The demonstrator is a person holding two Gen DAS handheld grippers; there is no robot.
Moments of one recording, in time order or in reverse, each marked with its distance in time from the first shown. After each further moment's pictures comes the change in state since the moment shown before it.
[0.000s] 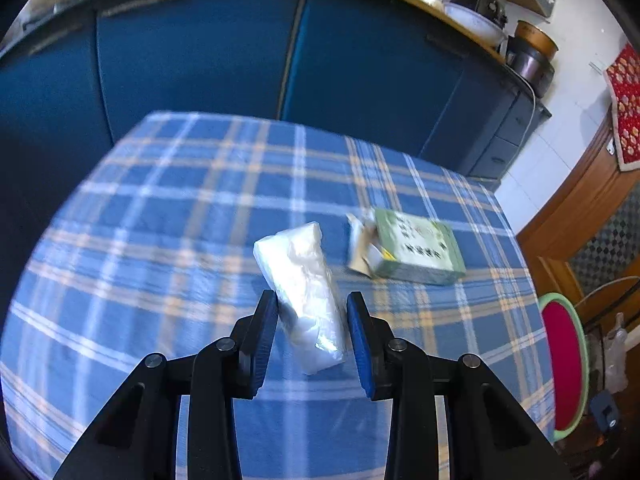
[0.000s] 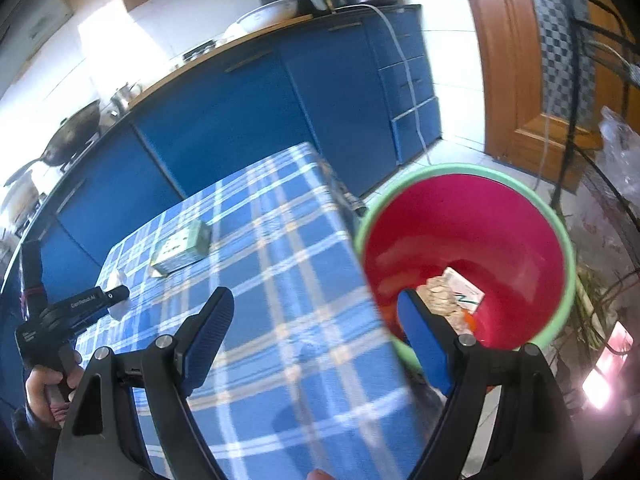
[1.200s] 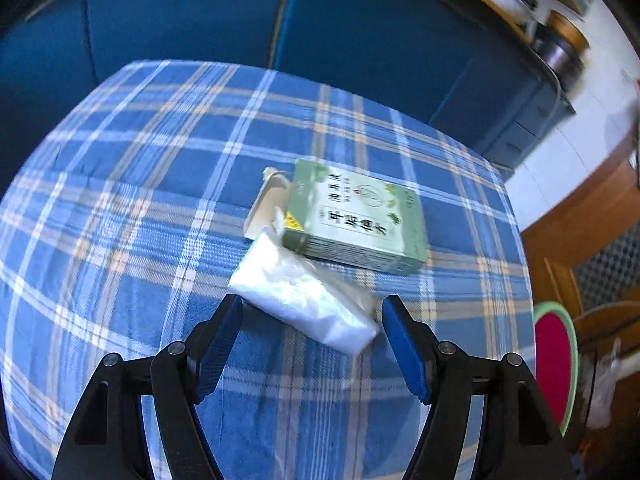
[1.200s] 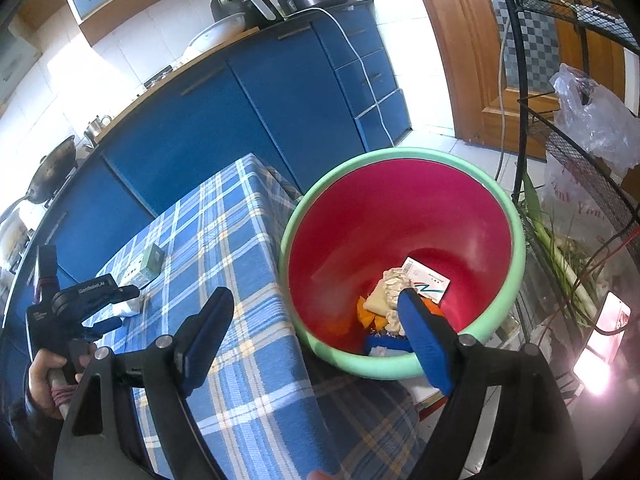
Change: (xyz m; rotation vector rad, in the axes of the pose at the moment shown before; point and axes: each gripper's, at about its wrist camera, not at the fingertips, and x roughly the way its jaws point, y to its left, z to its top) left arm 0.045 -0.062 -0.008 -0.127 0.138 0.029; right arm -0.013 -0.083 -0.013 0.138 -0.031 -0.038
